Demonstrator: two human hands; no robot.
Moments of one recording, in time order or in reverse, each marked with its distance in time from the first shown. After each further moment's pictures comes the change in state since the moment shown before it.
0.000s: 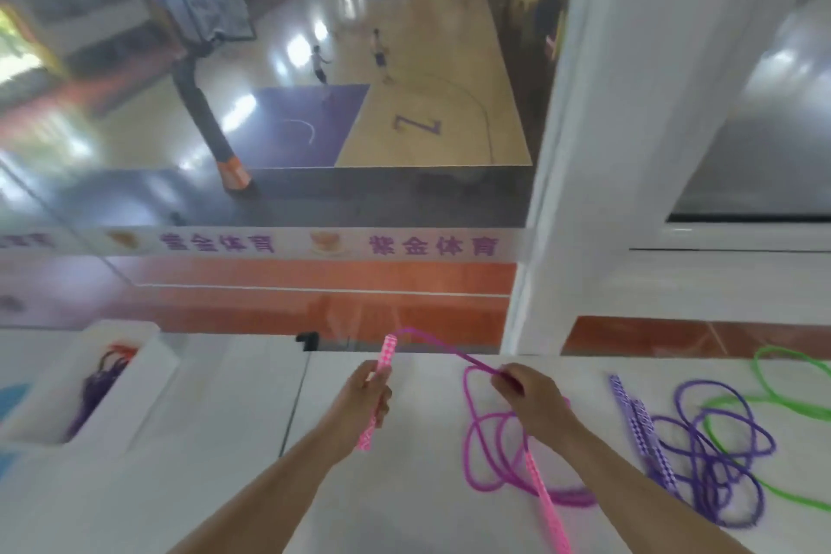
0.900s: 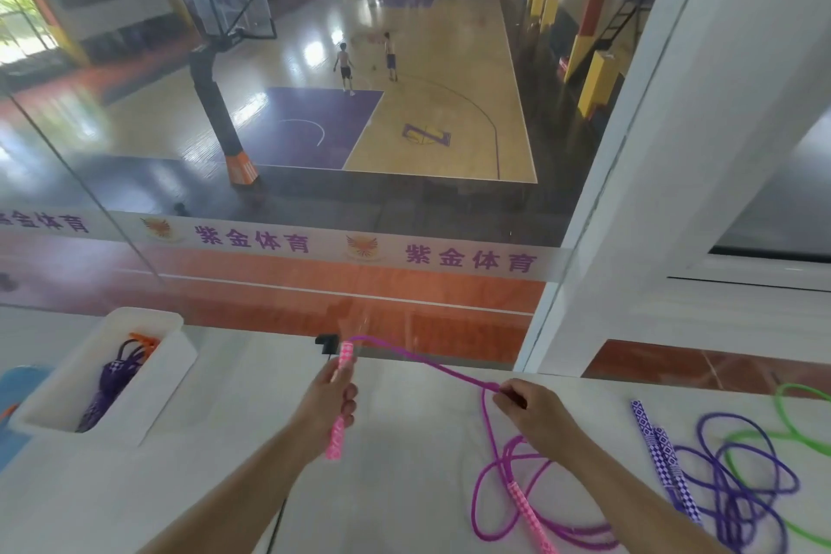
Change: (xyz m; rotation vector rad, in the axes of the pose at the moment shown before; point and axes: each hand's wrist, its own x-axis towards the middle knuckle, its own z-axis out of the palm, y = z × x) left_hand -0.001 -0.007 -0.098 -0.374 0.128 -0.078; right_hand 0.004 -0.066 0.026 0.022 -0.104 0.057
